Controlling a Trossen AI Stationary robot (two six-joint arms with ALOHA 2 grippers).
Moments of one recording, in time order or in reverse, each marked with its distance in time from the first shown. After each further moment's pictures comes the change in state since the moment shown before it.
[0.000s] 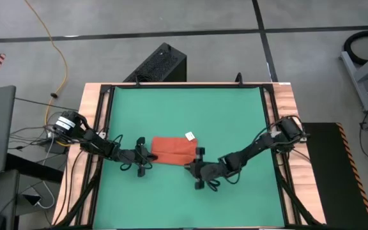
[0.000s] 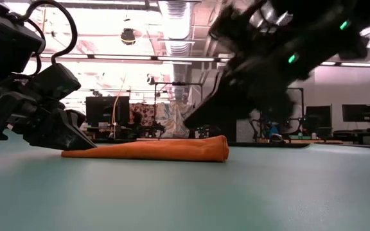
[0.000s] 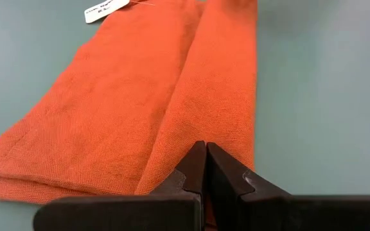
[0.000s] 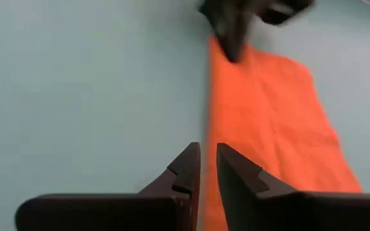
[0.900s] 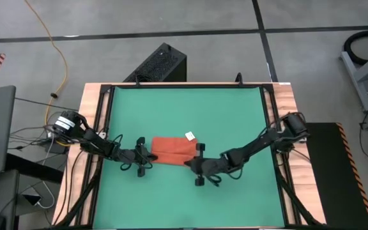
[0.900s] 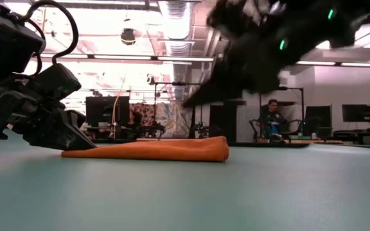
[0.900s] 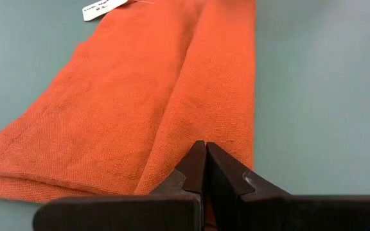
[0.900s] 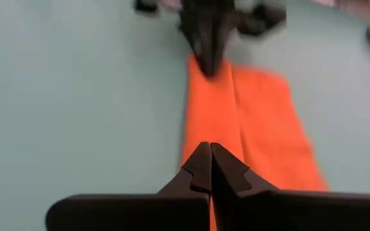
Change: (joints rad) left arm 0.000 0.000 -0.001 -0.009 0.019 -0.011; right arm -0.040 -0.070 0.001 -0.039 -0.027 -0.001
